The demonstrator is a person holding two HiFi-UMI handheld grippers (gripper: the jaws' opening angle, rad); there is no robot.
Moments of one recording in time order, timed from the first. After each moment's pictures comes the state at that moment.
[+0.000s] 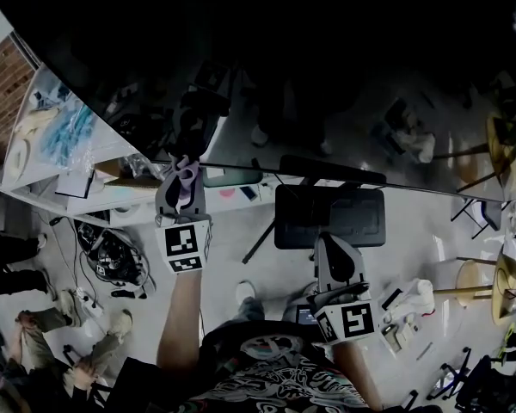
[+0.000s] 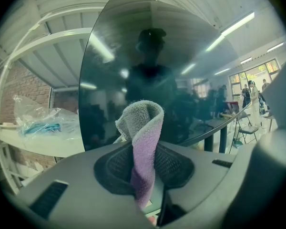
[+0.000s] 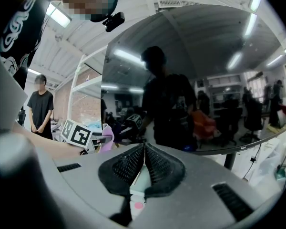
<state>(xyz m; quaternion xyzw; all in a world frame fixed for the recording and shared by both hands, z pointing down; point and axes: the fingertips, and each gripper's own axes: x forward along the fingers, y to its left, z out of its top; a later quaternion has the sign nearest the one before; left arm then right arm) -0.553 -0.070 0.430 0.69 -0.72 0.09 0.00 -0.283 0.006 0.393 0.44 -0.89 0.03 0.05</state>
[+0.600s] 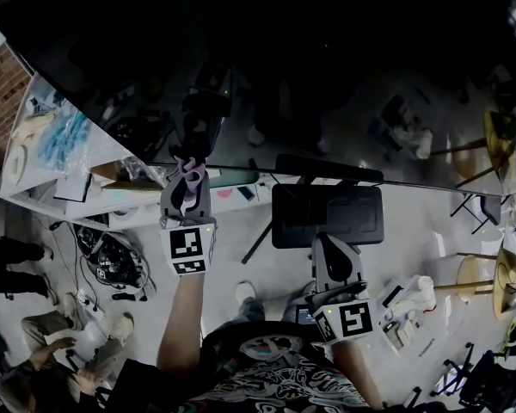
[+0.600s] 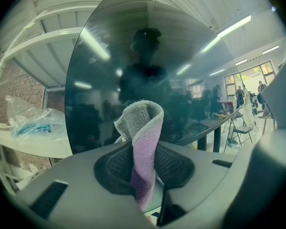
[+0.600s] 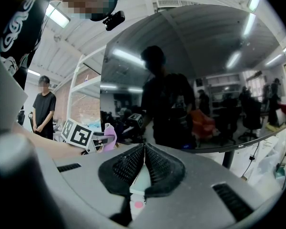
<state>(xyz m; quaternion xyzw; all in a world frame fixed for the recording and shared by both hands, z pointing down) -0.526 -0.075 0.430 0.71 -0.70 0.09 0.00 -0.277 0.007 0.396 0.45 -0.89 0.04 0.05</state>
